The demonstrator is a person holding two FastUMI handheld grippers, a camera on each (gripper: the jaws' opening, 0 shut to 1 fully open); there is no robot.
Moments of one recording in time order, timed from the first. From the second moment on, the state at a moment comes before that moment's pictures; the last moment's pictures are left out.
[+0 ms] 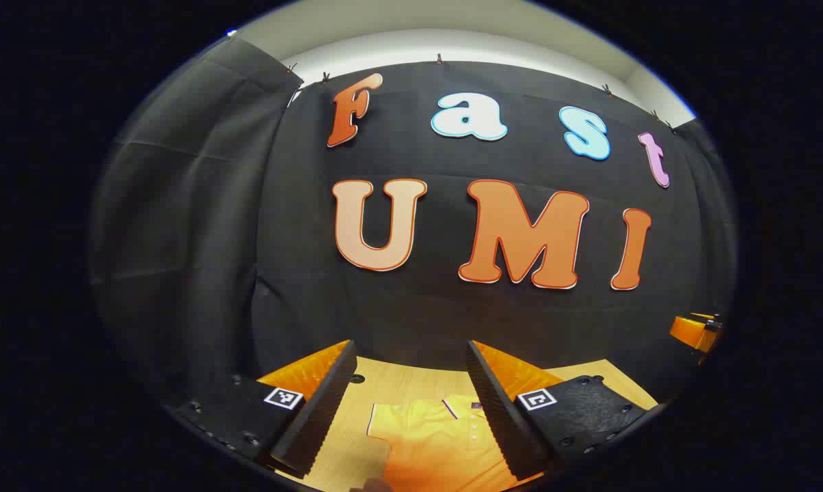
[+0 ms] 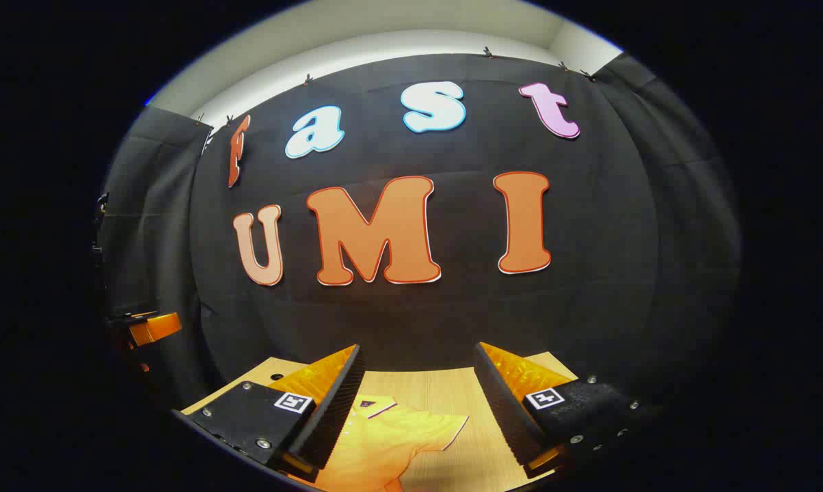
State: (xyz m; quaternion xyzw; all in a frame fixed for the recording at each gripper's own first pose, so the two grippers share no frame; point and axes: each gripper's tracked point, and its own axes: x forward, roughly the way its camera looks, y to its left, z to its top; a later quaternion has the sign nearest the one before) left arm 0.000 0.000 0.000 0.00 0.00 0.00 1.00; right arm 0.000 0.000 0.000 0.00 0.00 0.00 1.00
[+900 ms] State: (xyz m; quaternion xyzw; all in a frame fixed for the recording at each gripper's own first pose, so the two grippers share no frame) left arm 0.079 0.006 -0.012 0.02 0.02 -0.08 1.00; right arm 0.027 0.025 -0.029 0.02 0.06 -0.05 1.00
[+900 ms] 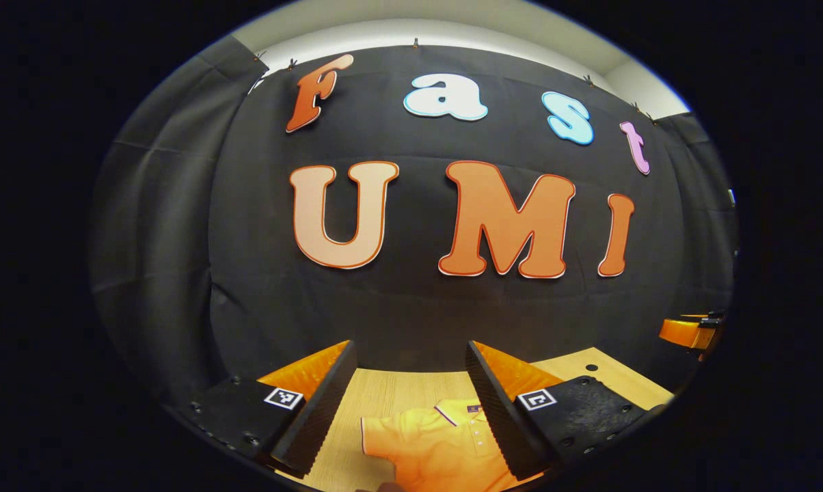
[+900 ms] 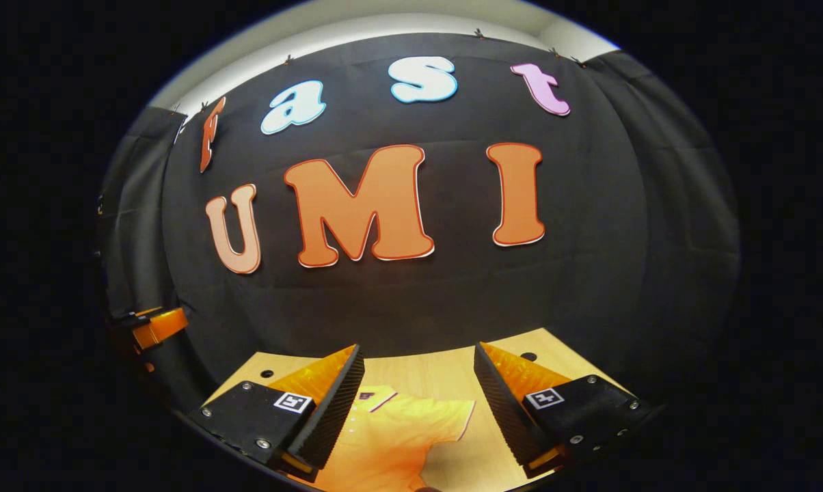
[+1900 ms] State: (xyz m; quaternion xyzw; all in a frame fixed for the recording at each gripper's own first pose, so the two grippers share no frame) left arm 0.119 0.064 -0.028 0.03 0.04 -0.04 1.00; right arm 0.109 -0.006 -0.110 0.06 0.30 -0.05 0.95
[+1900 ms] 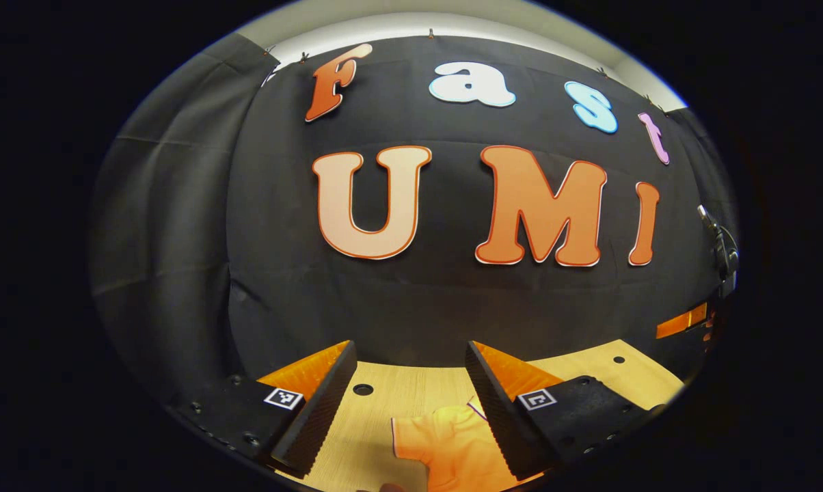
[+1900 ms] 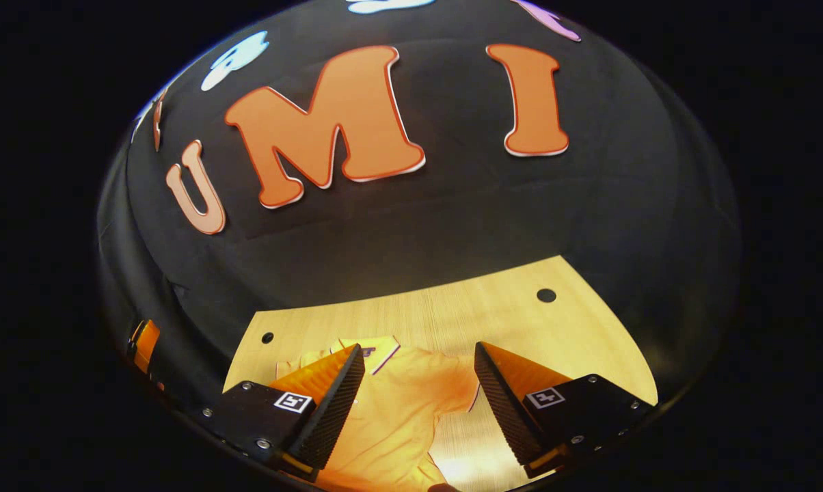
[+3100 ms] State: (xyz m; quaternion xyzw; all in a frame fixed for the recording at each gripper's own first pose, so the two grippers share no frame) left arm 0.143 0.113 -0.117 0.00 0.15 0.00 0.99; right arm 0.143 -0.095 -0.383 0.00 0.61 -0.14 0.78
